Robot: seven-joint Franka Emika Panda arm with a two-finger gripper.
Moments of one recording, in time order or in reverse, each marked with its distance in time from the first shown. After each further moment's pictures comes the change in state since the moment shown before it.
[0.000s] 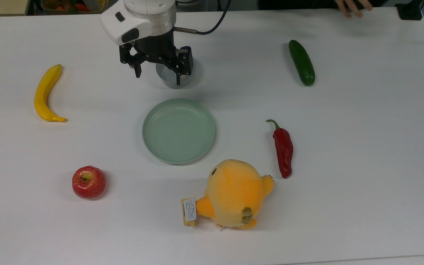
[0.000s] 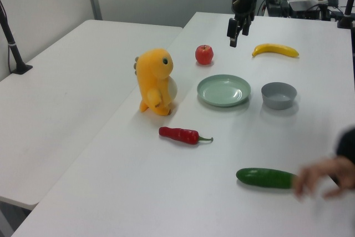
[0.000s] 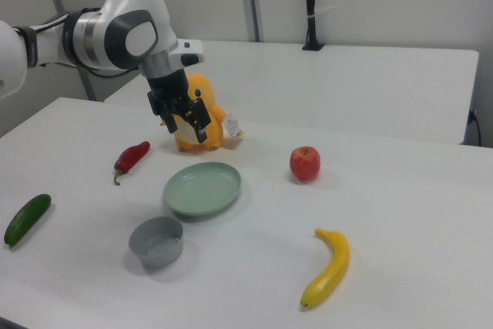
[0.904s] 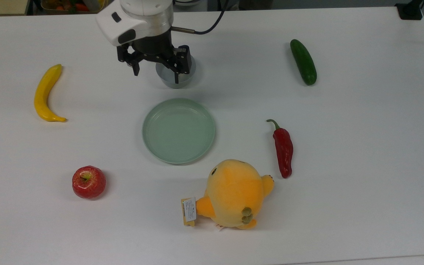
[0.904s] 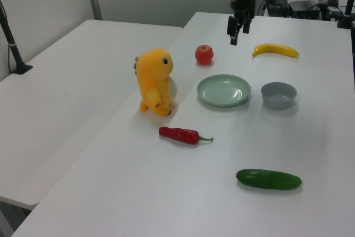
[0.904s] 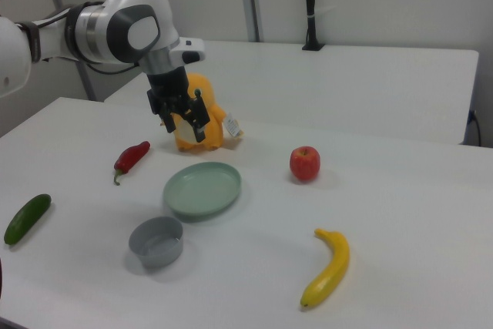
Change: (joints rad) arm -0.011 0.029 0.012 0.059 0.002 -0.074 -0.001
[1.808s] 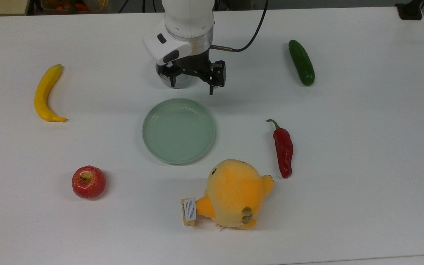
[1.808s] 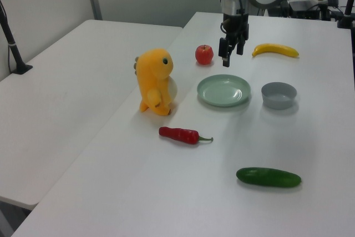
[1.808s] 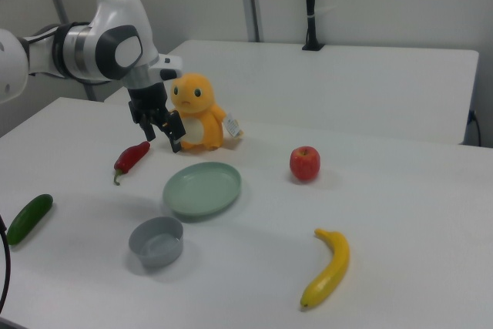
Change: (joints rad) arm 0.079 0.039 0.028 -0.049 0.027 0.076 0.136
